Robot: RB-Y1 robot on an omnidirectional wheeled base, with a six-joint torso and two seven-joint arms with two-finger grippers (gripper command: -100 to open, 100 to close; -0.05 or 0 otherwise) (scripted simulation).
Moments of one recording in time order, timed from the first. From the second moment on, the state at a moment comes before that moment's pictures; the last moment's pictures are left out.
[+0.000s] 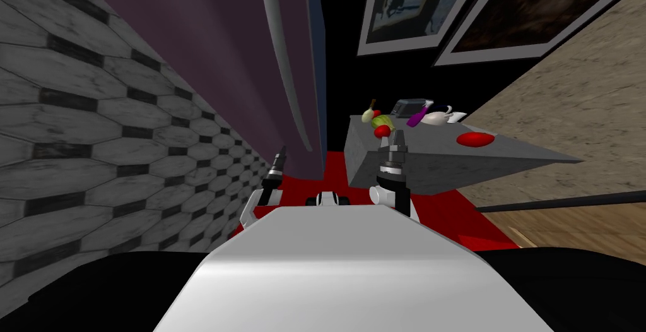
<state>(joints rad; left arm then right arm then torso) 0.40 0.25 0.03 -2.11 -0.27 -0.17 -0.05 0.46 0.01 -0.01 -2.31 -0.07 -0.43 0.17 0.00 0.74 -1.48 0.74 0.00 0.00</state>
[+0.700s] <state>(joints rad) 0.34 0.36 0.05 -2.04 -0.33 -0.03 -0.10 0.46 0.01 -0.01 -2.31 -0.07 -0.43 0.17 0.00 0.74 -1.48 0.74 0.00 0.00</state>
